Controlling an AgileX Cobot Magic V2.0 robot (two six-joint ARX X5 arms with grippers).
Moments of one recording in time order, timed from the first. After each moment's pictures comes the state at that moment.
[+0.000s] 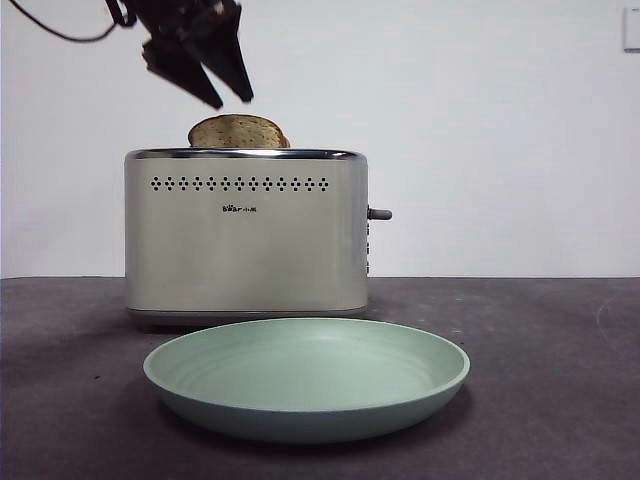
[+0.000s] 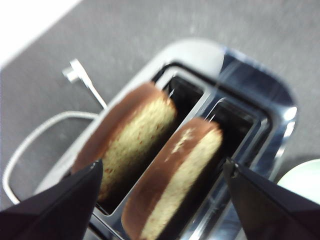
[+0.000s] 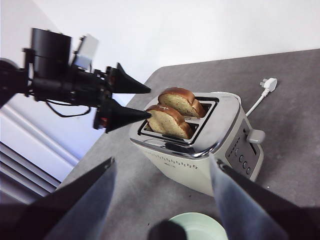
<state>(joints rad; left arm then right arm) -0.29 1.87 1.96 -0.92 0.32 0.51 0.07 1.04 1.25 -0.53 -0.73 0.26</state>
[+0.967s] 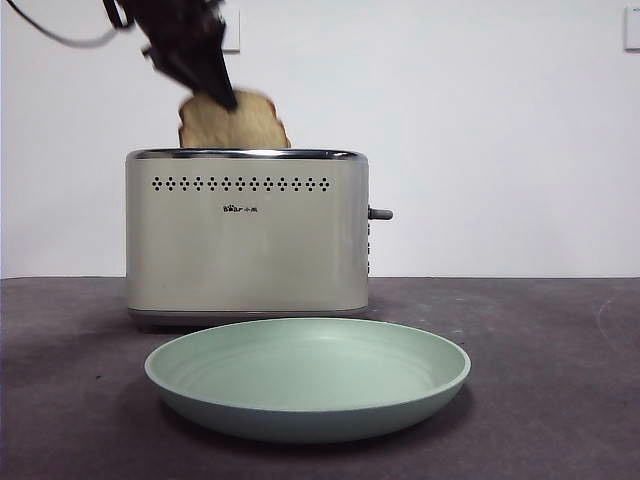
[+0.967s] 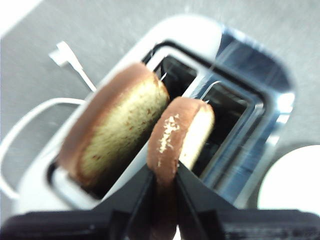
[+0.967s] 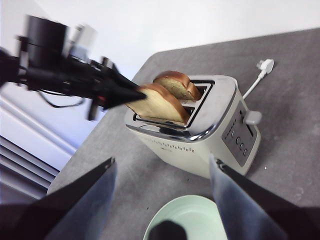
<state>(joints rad) -0.30 1.84 1.96 -0.97 0.30 0.52 0.07 1.05 1.25 -0.61 -0.72 0.24</state>
